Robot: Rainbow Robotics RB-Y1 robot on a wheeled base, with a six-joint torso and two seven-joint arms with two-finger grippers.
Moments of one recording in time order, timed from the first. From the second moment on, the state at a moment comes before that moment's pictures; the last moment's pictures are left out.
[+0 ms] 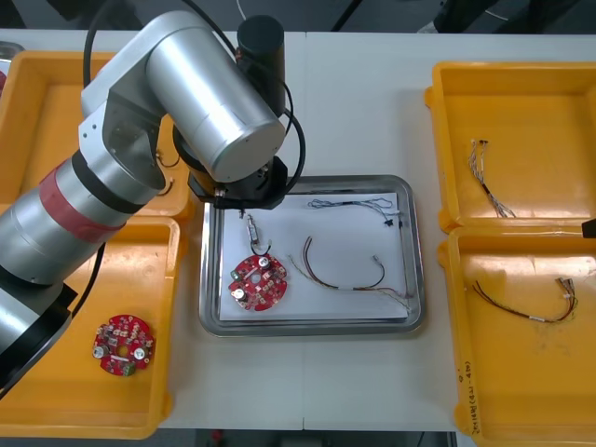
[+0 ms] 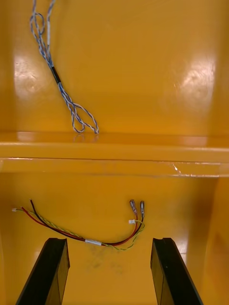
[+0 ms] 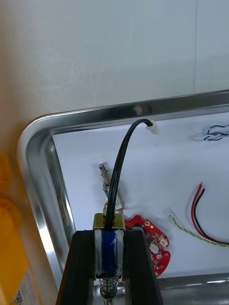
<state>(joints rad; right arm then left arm) -0.21 -0.61 -0.45 -2.18 -0.69 1.92 1.50 -0.90 0.44 -0.59 -1.81 0.55 1.87 -0.70</state>
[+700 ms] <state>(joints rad) -0.12 -0.61 -0.45 -2.19 -0.69 1.92 1.48 -0.86 0.38 -0.72 -1.65 0.46 1.65 -0.70</state>
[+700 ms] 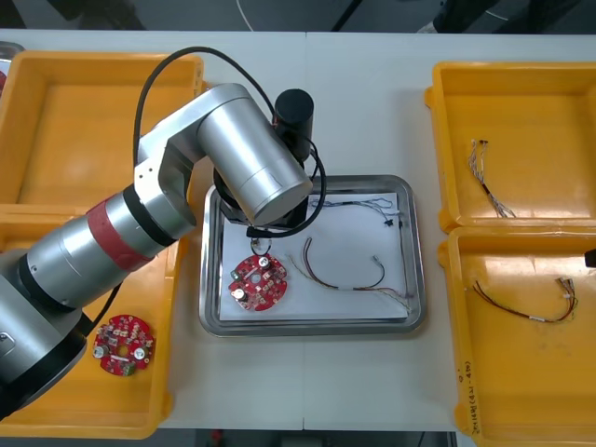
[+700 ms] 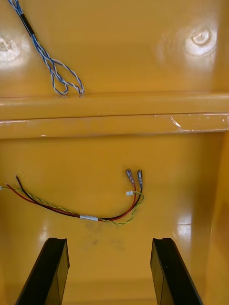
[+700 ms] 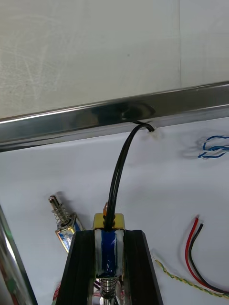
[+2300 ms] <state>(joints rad) -0.10 -0.61 -0.45 -2.19 -0.71 1.92 1.42 -0.83 0.38 -0.75 -1.67 0.41 1.59 -0.67</state>
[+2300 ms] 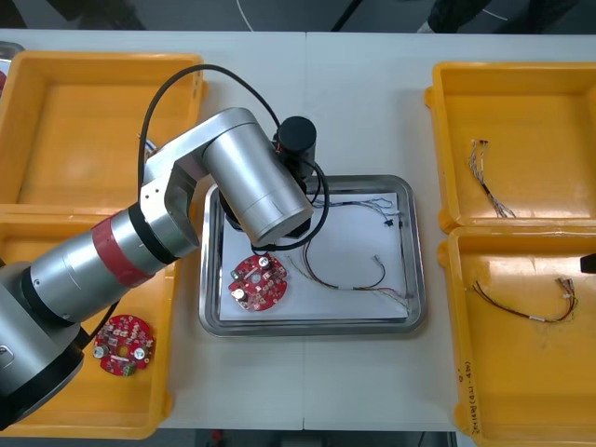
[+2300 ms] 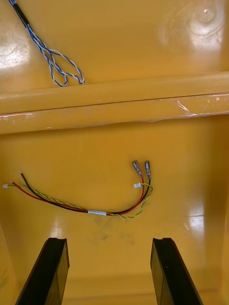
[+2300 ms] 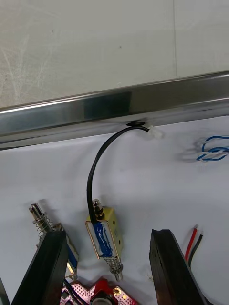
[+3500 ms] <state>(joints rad) -0.26 -0.68 -0.03 -2.33 -0.96 1.92 1.42 -0.76 0.69 -0.14 -2.04 0.81 1.91 -0.70</state>
